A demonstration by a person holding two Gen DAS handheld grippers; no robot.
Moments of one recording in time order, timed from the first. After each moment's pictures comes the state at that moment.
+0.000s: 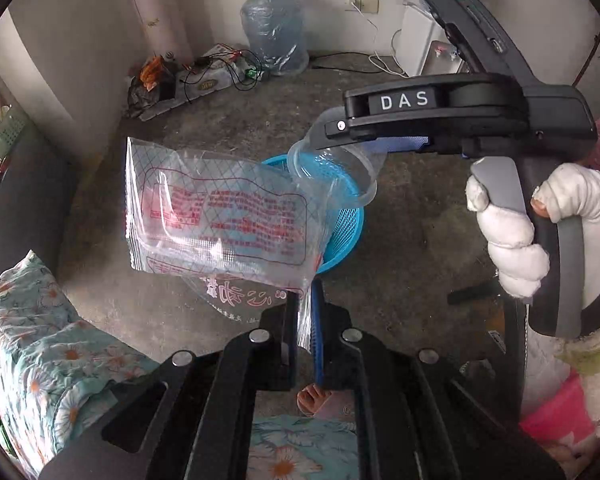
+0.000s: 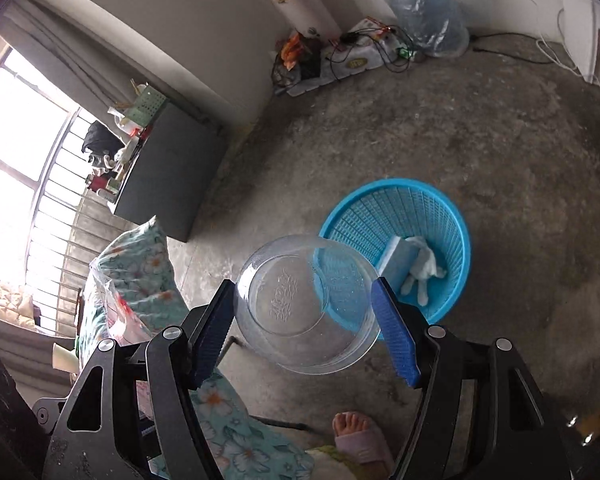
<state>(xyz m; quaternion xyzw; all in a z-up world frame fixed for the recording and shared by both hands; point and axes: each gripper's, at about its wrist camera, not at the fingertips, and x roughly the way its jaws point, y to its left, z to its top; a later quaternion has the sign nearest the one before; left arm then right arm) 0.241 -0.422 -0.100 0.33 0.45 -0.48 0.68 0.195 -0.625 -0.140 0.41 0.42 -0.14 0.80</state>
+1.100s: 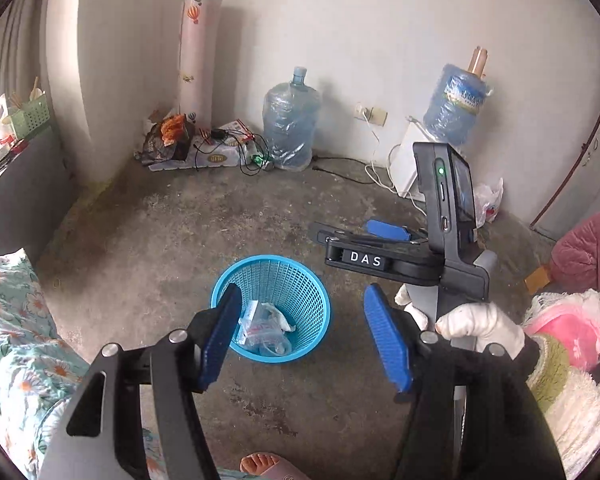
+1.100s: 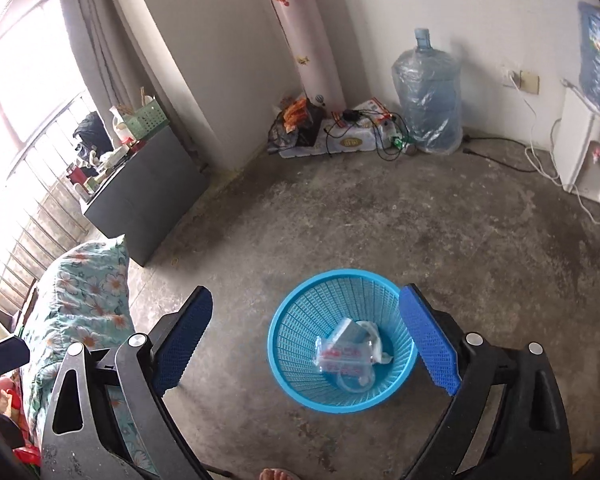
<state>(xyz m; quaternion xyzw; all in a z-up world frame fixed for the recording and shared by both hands) 0.248 -0.382 0.003 0.12 0.38 -0.50 0.77 0.193 -0.613 -0.077 0.25 0.34 -0.20 0.89</state>
